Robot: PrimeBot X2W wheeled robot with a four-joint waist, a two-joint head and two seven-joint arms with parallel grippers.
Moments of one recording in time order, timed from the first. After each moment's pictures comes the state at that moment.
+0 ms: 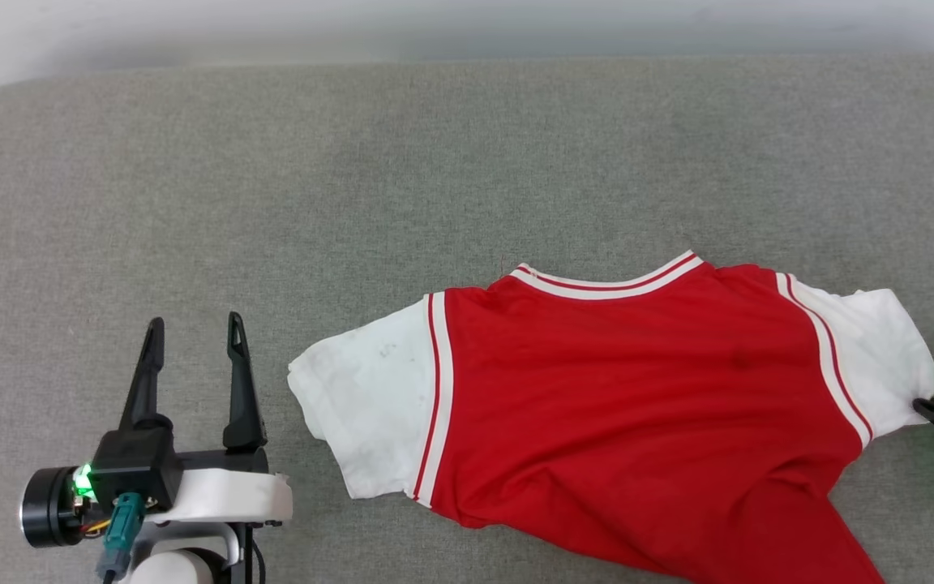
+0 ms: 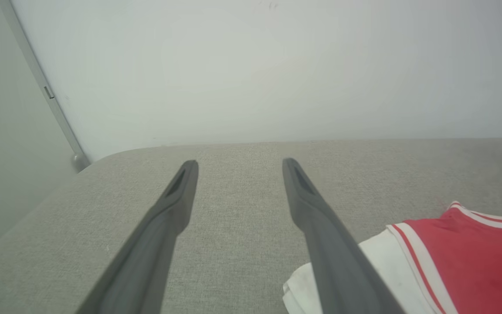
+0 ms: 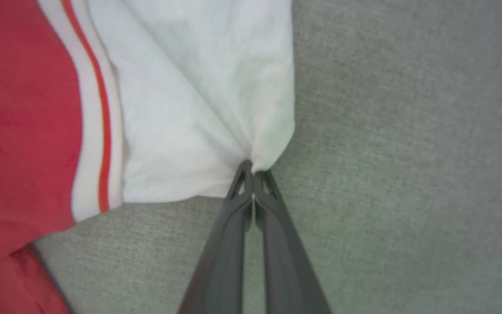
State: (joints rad) left arm -0.05 0.05 0.02 -0.05 -0.04 0.07 -0.26; right arm -0.69 -0.90 1.09 0.58 1.10 0.13 0.26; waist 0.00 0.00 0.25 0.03
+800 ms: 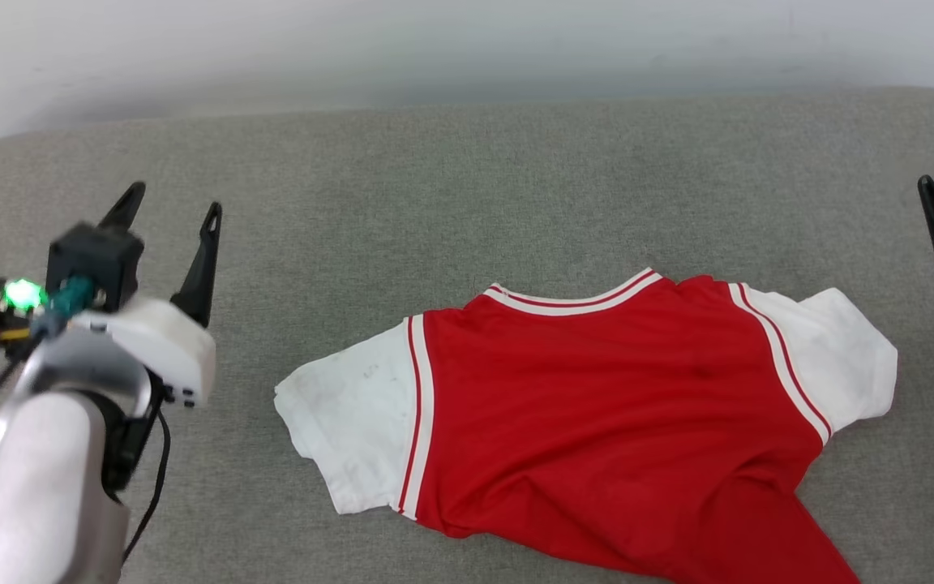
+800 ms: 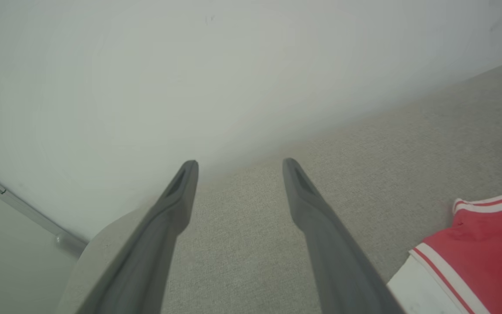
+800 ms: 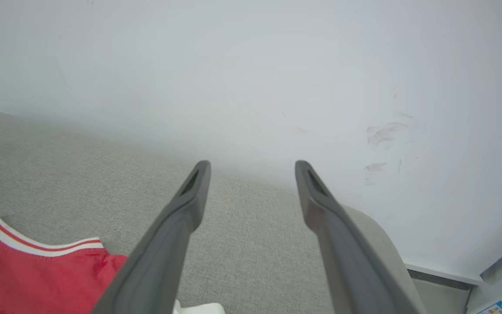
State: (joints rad) left arm -0.38 0.36 -0.06 0.05 -0.11 -0.12 0.09; right arm -0.53 -0.66 0.34 0.45 0.52 0.13 -0.26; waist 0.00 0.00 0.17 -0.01
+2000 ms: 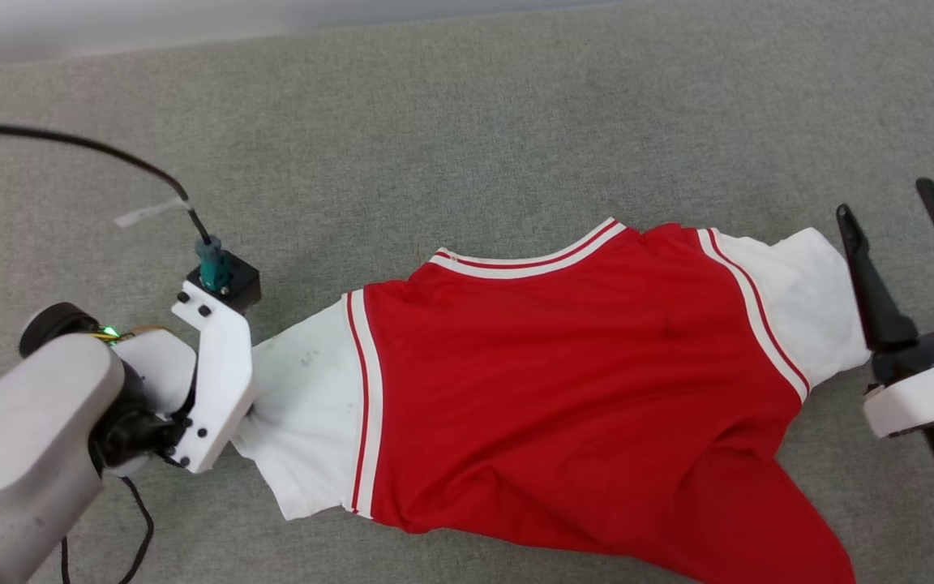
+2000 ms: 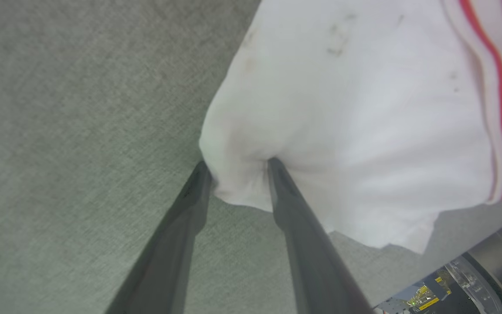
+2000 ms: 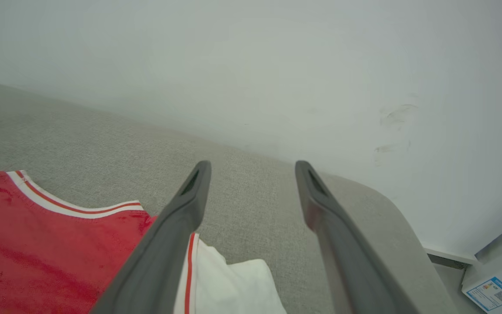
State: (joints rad) left arm -0.77 0.77 -0.91 0.24 -0.89 -0.13 0.92; right arm -0.27 -0.39 0.07 -0.03 0.19 0.13 -0.09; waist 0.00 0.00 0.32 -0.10
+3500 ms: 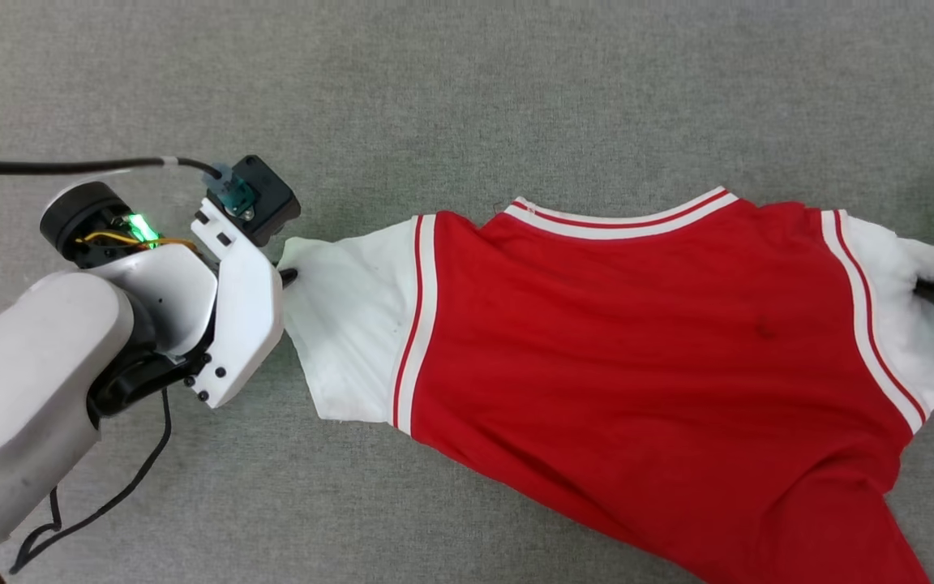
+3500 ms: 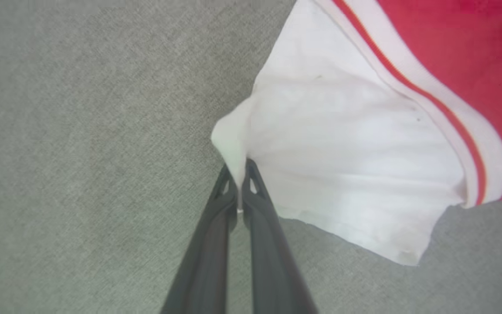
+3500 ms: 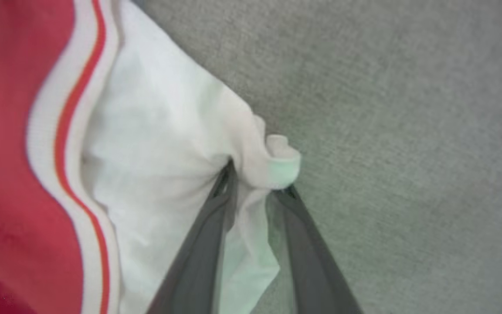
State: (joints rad) left arm -0.95 0.82 -0.99 0.09 -0.83 -0.13 0.62; right arm -0.74 -0.87 0.66 0.31 0.83 0.13 0.76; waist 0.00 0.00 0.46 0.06
